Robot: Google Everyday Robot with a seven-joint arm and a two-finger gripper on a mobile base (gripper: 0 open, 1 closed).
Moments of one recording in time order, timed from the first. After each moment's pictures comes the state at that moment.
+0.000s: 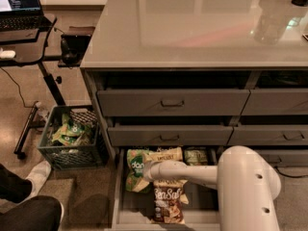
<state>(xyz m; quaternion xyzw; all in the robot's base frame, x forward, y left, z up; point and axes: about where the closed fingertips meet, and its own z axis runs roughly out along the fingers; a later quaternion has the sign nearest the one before) 0.635 0.069 0.247 -0.60 0.69 0.14 0.38</state>
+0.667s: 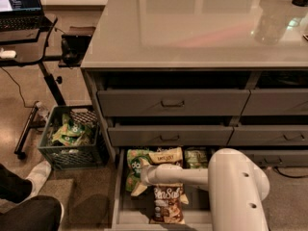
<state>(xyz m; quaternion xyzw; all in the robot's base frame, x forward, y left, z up) 0.627 0.081 0.204 -0.62 0.68 0.14 0.37</state>
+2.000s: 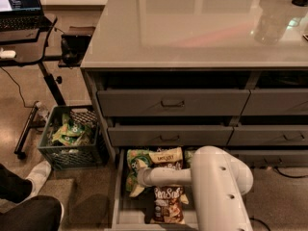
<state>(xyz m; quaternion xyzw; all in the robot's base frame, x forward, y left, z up) 0.636 0.096 0.169 -0.64 0.67 0.11 0.36</state>
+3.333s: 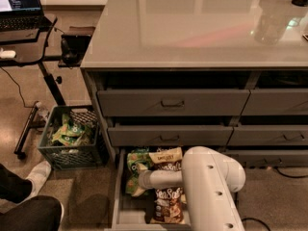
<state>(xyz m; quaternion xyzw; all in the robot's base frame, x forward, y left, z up) 0.636 0.089 0.138 -0.65 0.67 0.09 0.35</state>
